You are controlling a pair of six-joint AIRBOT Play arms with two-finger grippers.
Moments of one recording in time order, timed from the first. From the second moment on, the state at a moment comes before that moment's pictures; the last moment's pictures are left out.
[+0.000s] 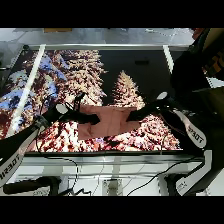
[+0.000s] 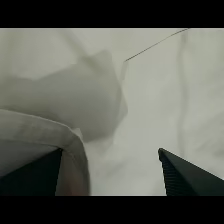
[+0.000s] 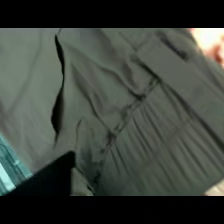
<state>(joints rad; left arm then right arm) -0.26 -1.43 0.88 0.80 -0.77 -1.07 0.14 -1.79 1.22 -0.66 1.23 0.84</state>
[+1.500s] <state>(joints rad) 0.06 -0.85 1.09 1.11 -0.75 -1.07 -0.62 -1.17 1.87 -1.56 1.51 1.76</state>
